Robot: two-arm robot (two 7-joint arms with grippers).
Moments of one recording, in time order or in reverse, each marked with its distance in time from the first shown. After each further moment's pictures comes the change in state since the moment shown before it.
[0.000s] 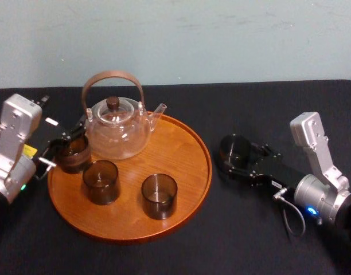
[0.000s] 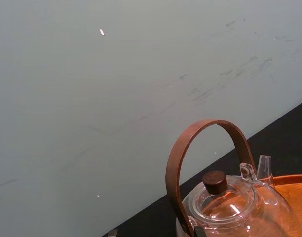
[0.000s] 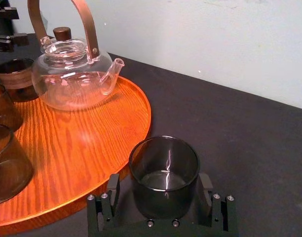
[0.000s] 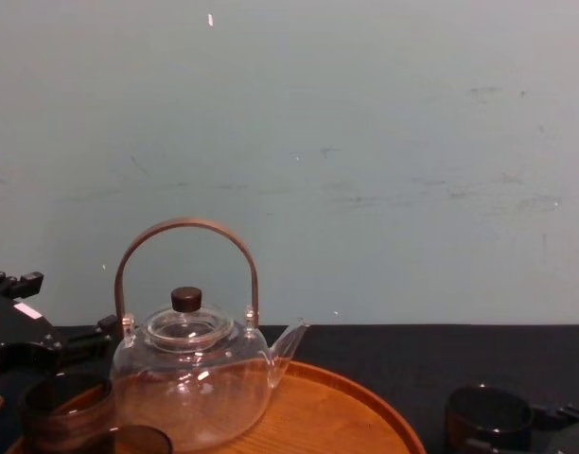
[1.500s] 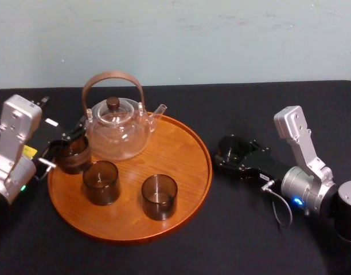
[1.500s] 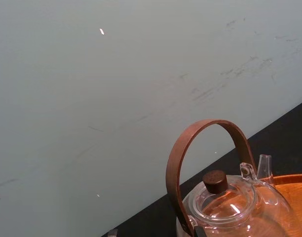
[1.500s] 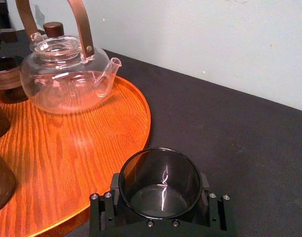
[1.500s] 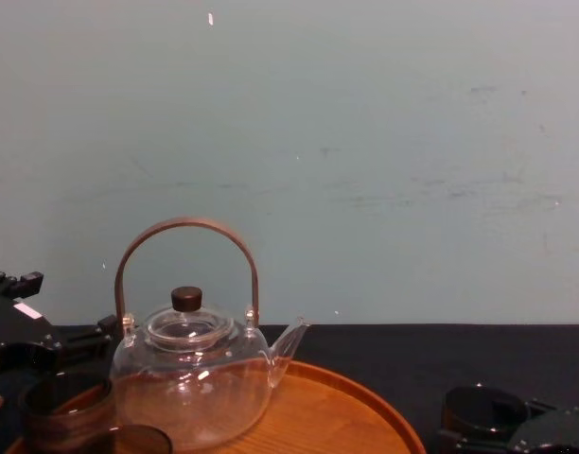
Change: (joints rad) left arm 0.000 0.000 0.000 0.000 0.000 0.000 0.000; right arm 0.095 -0.053 -0.035 0.116 -0.034 -0.010 0.013
